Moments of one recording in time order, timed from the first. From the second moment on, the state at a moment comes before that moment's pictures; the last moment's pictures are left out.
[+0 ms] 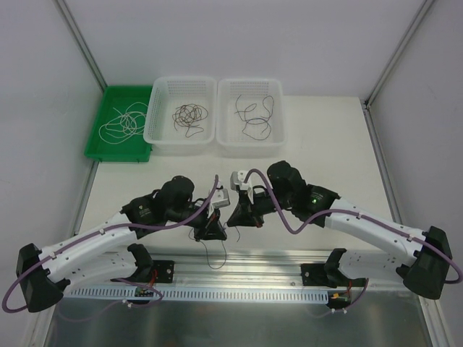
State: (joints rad) left arm -0.92 0.87 0.69 -0.42 0.64 -0.09; right arm 0.99 1.13 0.90 -0.24 -0.71 -0.05
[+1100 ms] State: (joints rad) left arm -0.93 0.59 0.58 -0.34 0.29 -0.18; right arm 1.01 1.10 0.82 -0.28 -0.38 0.20
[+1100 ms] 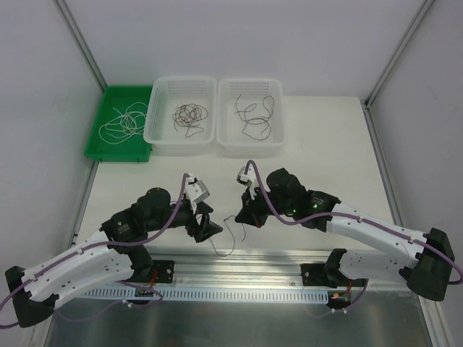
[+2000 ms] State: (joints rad) left arm -1.02 0.67 0.38 0.11 0.16 0.20; right arm 1.01 1.10 0.88 -0.39 -0.27 0.49
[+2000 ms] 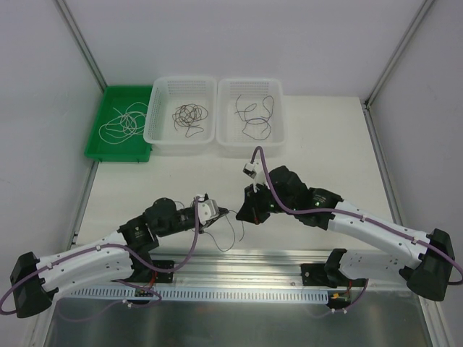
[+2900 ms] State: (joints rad) left arm -1.02 0.81 0.52 0.00 0.17 0.00; right arm 1.11 1.00 0.97 -0.48 0.02 0.25
